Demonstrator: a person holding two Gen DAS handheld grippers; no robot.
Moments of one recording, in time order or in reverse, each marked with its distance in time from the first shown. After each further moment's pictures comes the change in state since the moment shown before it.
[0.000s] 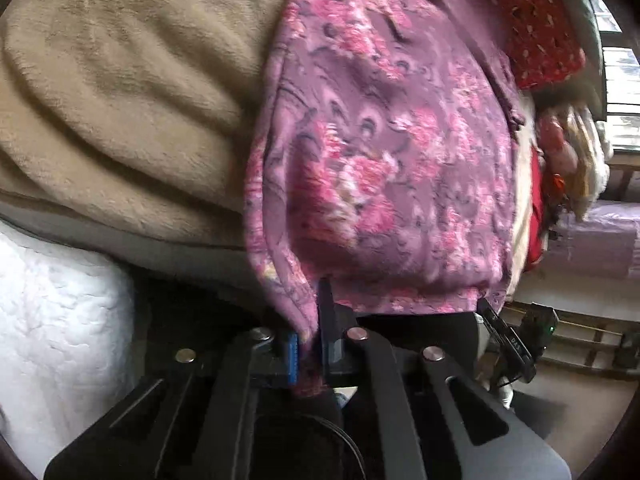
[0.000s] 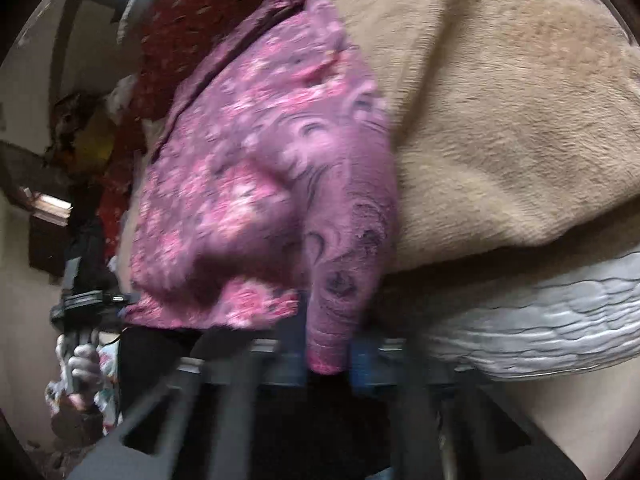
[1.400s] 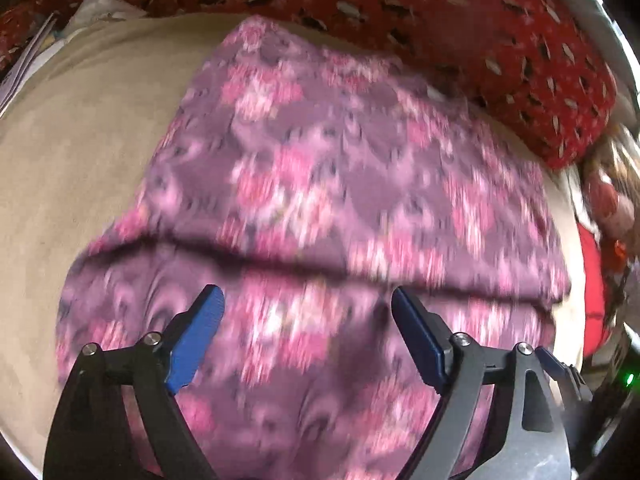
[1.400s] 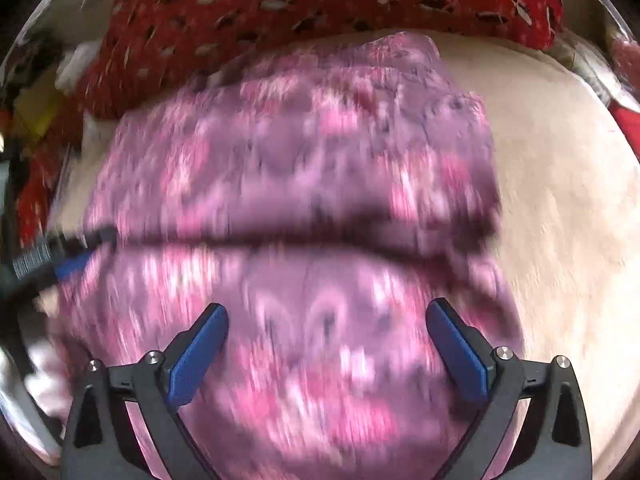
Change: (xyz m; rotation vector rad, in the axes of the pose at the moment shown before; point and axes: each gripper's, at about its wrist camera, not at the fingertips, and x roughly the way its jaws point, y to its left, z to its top) left arm 0.060 -0.155 0.207 0.143 -0.384 0.302; right arm 0.138 0.099 0.233 -0.316 -0.026 -0.401
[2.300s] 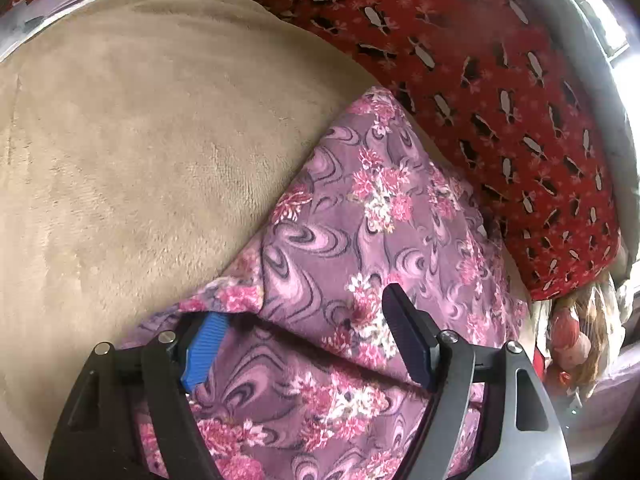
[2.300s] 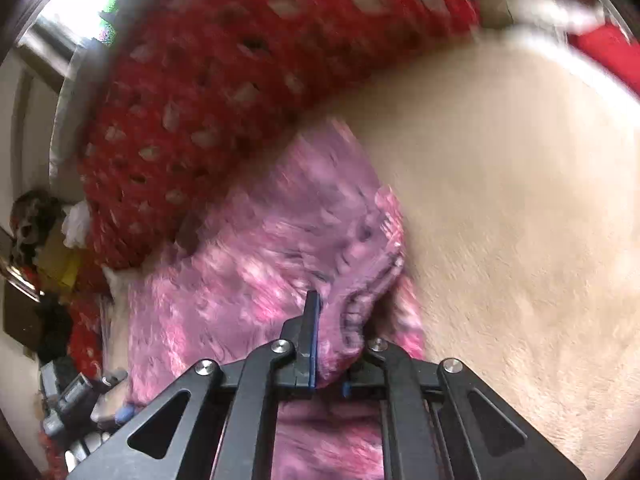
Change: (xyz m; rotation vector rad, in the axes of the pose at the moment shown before) left arm -0.005 0.082 0.031 -0.413 -0.122 -0.124; right arm 0.019 -0.099 0.067 0.505 -0.218 0.288
